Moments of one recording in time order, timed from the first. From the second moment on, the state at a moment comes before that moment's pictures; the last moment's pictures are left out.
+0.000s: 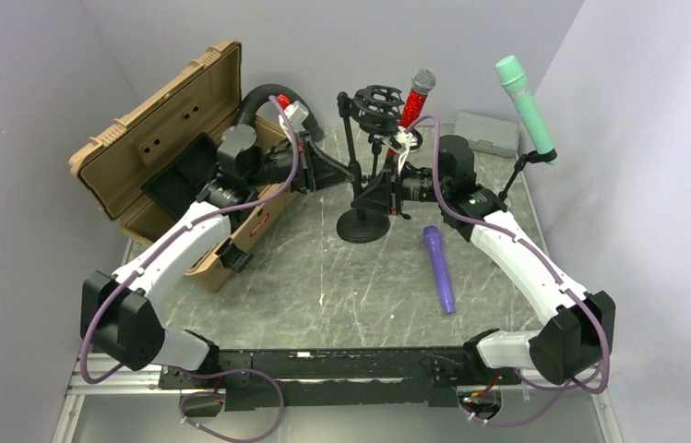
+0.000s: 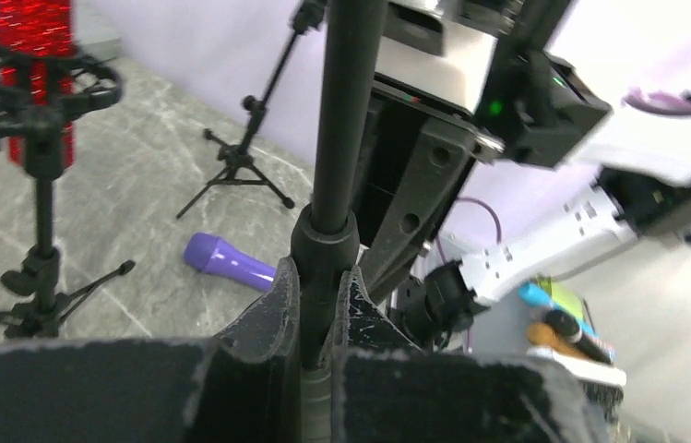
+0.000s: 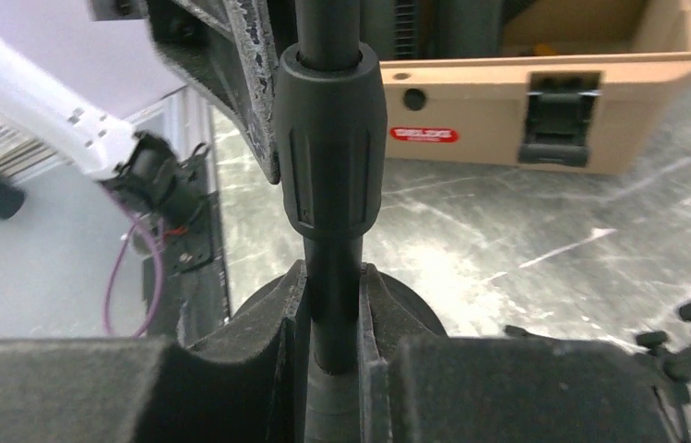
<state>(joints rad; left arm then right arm) -0.48 1.40 1.17 0.37 0.93 -0.58 0.44 1.29 1.14 -0.12 -0.95 0.09</state>
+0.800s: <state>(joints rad) -0.43 1.33 1.22 0.16 0.92 -0.37 0.45 1.31 1.19 -0.17 -0.95 0.07</state>
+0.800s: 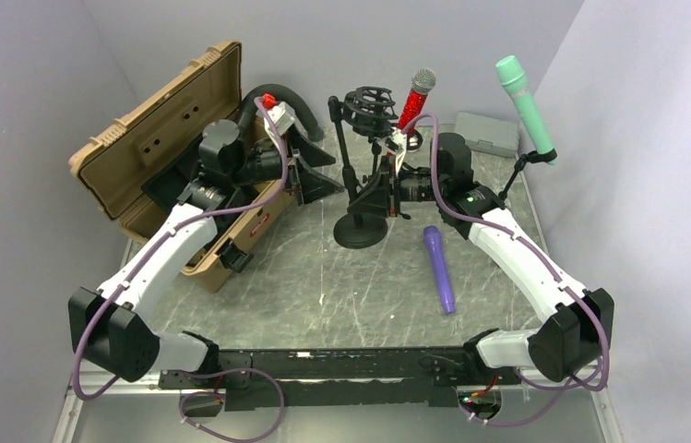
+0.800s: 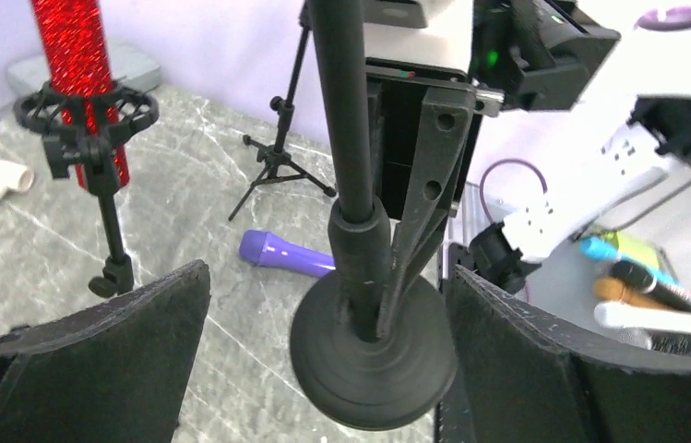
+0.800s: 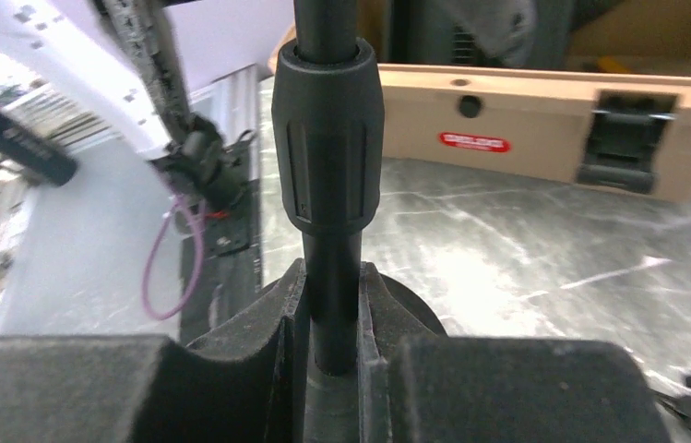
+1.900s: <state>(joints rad) -0.49 1.45 1.20 0.56 1.07 -0.60 0.46 1.30 1.16 -0.13 -1.02 0.07</state>
